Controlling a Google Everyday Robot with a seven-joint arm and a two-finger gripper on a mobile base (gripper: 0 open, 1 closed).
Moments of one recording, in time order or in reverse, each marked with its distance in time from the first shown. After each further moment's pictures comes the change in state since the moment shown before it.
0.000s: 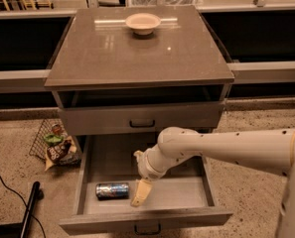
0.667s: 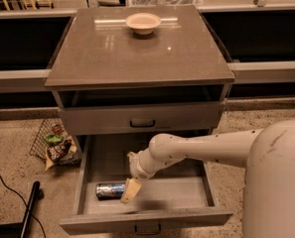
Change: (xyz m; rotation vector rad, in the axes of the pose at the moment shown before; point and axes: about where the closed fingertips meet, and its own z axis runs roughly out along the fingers) arm -0.001 -0.033 0.064 0.027 -0.064 0.045
